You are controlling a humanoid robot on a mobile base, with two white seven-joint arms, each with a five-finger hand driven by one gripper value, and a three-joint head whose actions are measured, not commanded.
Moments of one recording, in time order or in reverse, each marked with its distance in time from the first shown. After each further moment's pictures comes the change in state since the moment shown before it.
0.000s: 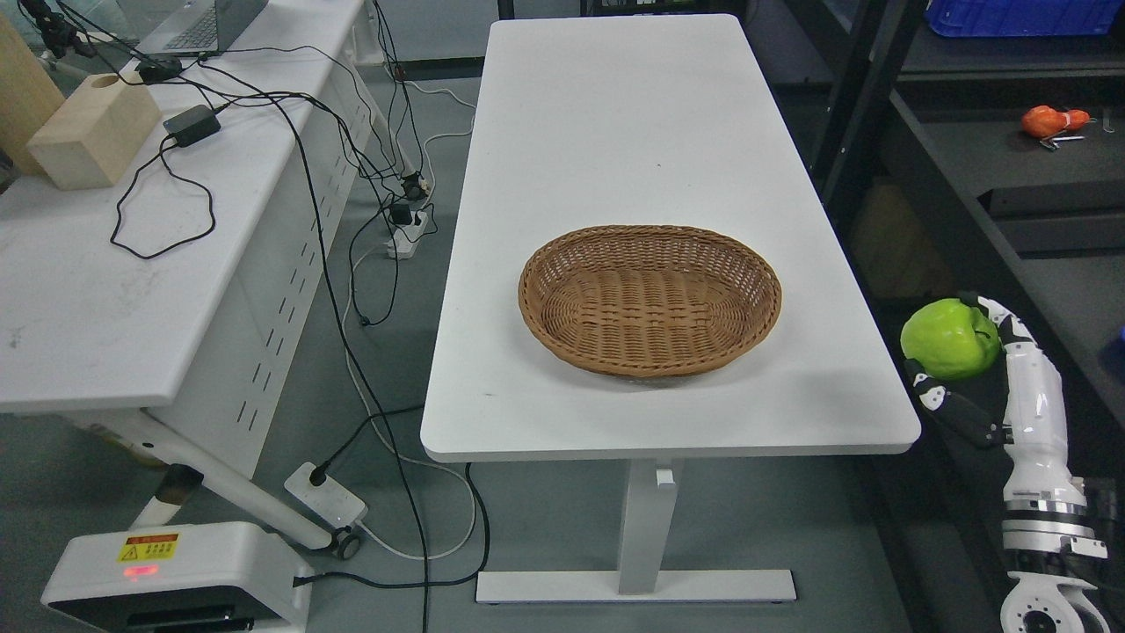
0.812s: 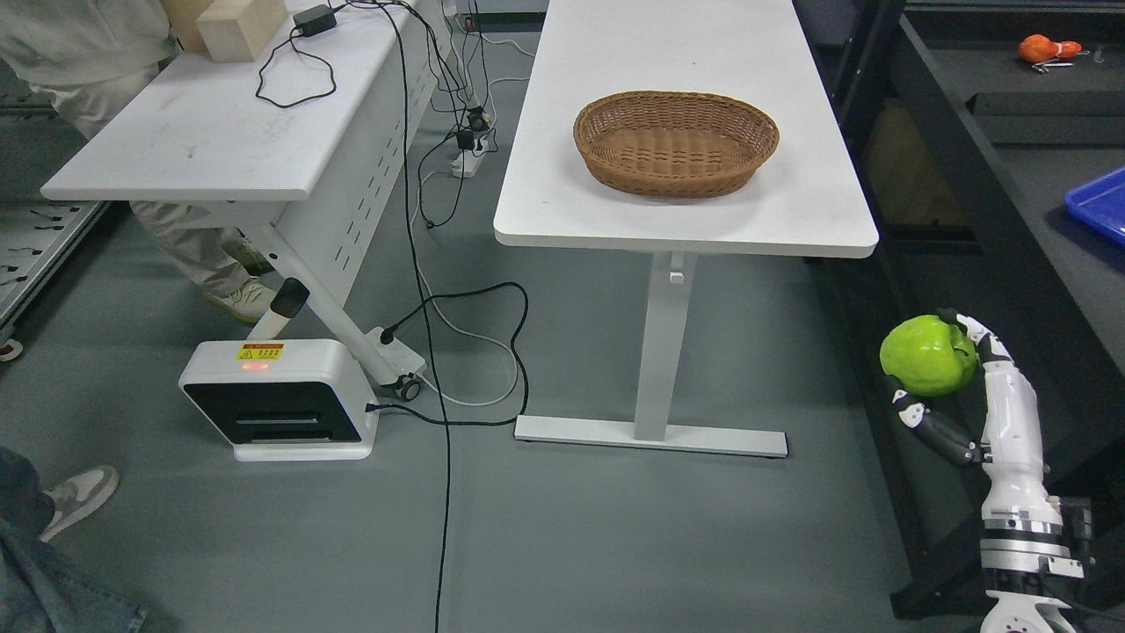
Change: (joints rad) left arm 0.000 0.000 0.000 0.000 0.000 0.004 0.000; right arm 0.032 0.044 0.002 -0.003 0.001 -0.048 -0.004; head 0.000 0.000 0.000
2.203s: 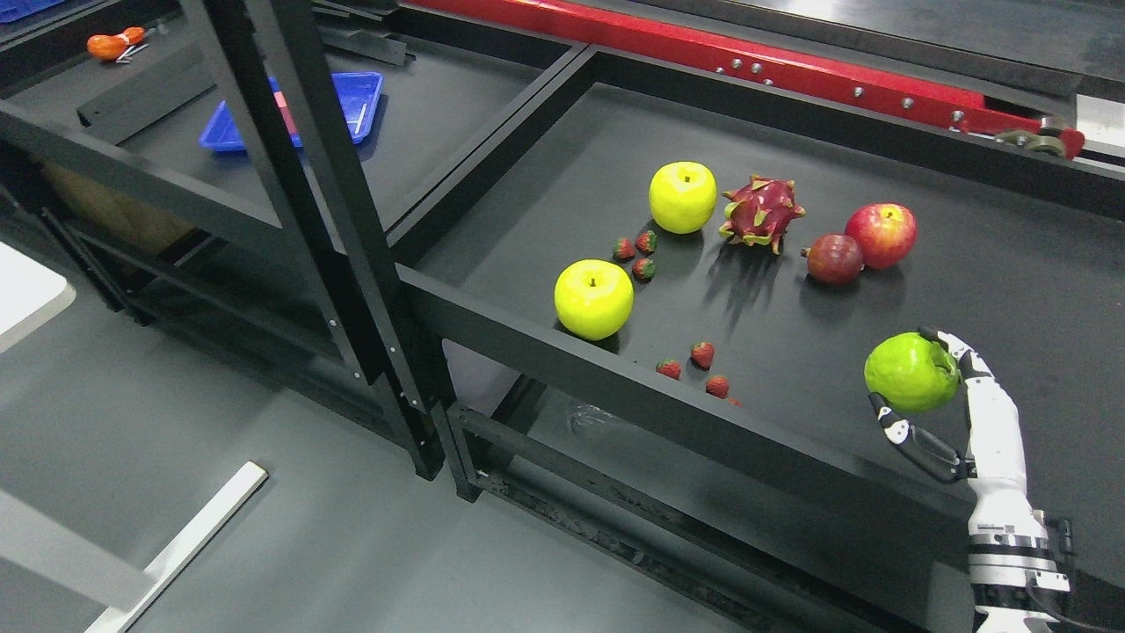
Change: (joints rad) left arm 0.000 0.000 0.000 0.000 0.000 0.001 0.000; right arm 0.026 0.011 0.013 0.002 0.000 -0.008 -0.002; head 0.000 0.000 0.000
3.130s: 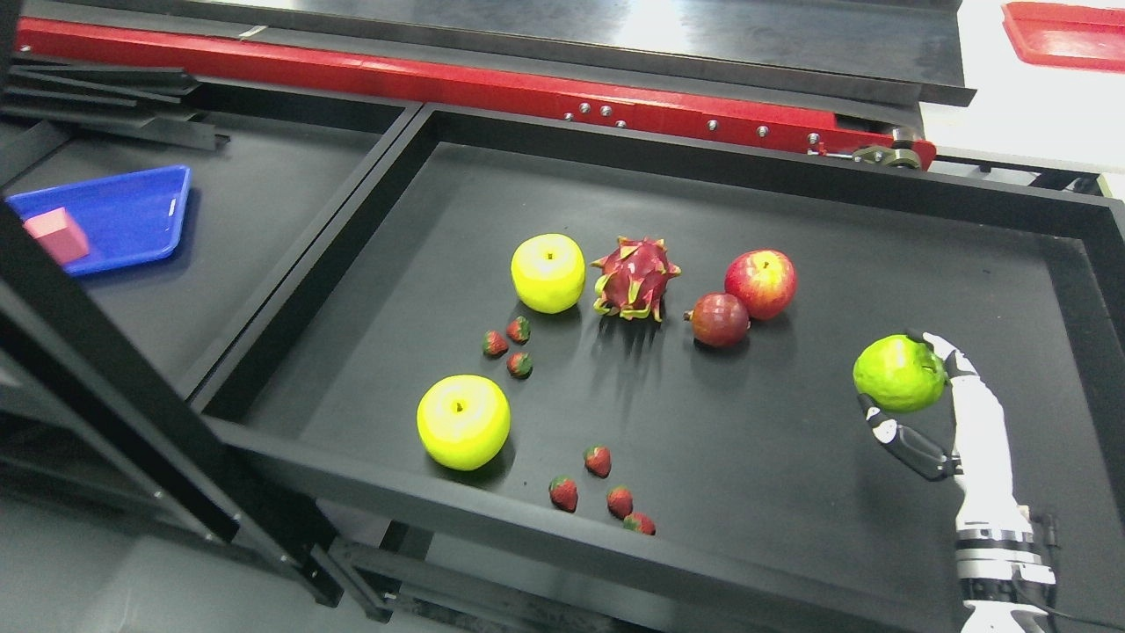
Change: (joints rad) left arm 0.000 0.000 0.000 0.000 0.000 -0.001 0.000; right arm -0.008 -0.006 0.053 0.006 0.012 0.065 0.028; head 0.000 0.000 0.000
